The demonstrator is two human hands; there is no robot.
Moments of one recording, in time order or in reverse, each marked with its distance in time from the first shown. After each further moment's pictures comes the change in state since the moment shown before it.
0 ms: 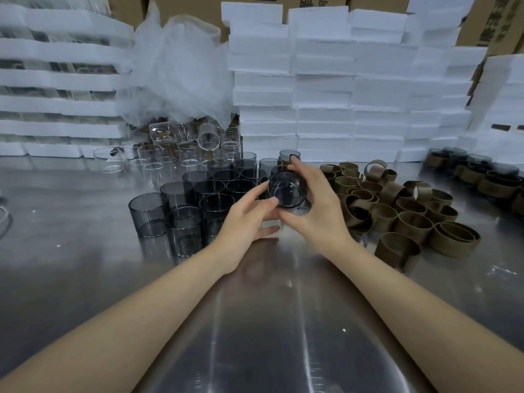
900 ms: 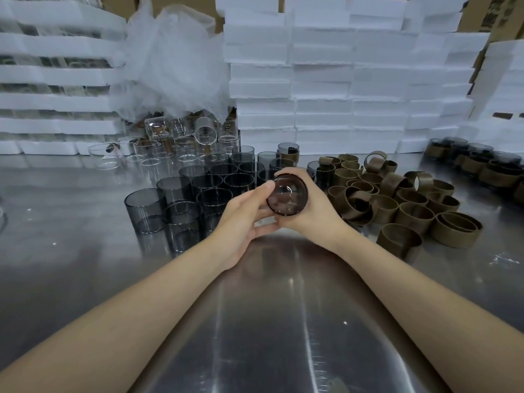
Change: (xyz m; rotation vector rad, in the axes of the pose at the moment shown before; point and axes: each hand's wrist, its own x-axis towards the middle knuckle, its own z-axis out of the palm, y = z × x) left_hand -0.001 0.001 0.001 -0.038 -0.013 -0.076; right_hand 0.000 0.000 0.003 0.227 -0.178 0.262
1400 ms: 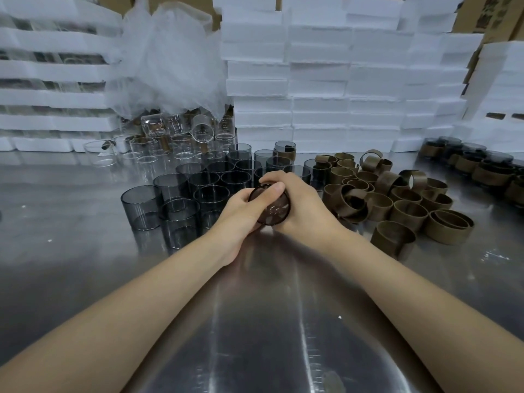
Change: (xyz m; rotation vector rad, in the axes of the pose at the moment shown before) left_hand -0.003 0.005 0.008 0.067 0.082 -0.078; right_hand -0.005 -0.026 0.004 -0.378 -0.089 -0.094
